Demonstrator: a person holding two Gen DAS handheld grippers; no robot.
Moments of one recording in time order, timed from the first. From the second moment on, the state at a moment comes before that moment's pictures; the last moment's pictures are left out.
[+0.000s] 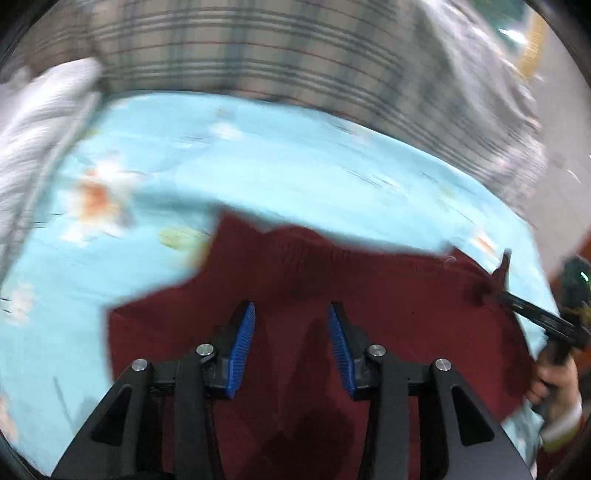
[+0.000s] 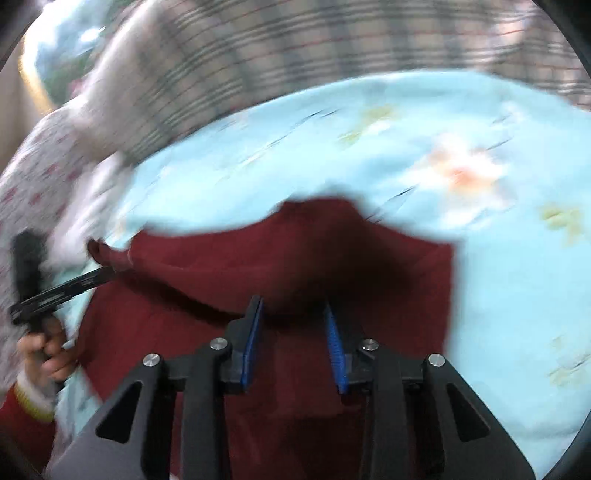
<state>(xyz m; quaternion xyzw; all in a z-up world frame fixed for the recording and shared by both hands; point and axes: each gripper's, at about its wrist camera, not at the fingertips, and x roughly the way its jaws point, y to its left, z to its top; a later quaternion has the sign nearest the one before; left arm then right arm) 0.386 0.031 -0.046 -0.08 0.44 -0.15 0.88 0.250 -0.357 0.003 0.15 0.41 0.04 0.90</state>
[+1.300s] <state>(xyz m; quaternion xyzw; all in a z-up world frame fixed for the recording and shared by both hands) 0.181 0.065 -0.099 -0.31 0.43 -0.16 0.83 0.094 -0.294 -0.024 0.28 0.39 0.11 0.87</state>
